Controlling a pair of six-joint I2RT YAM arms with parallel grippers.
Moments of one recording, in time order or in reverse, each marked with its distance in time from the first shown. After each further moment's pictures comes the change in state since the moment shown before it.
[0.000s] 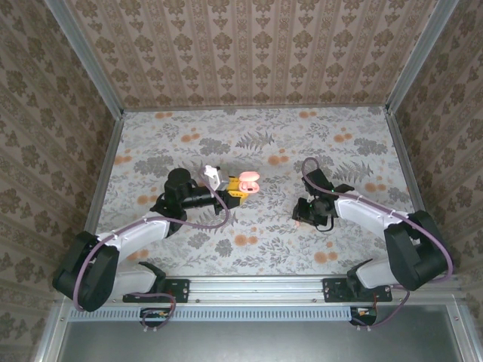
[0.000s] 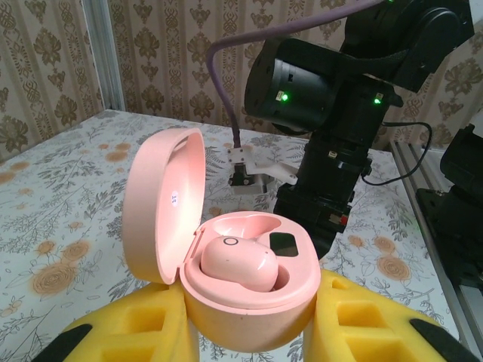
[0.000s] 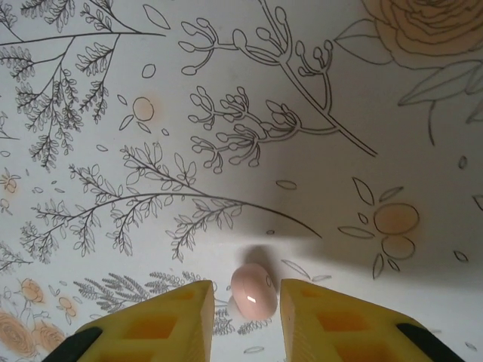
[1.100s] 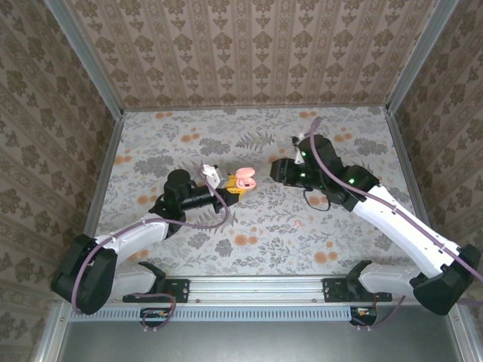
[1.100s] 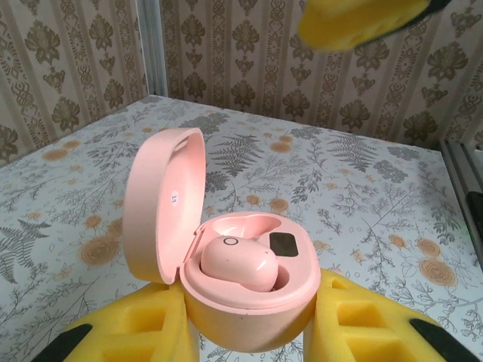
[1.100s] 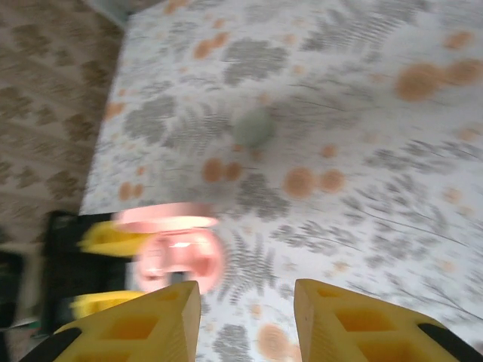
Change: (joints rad) left arm 0.000 -0.023 -0.013 -0.023 -0.121 0.003; right arm 0.193 -0.228 0.466 -0.128 0.132 0.010
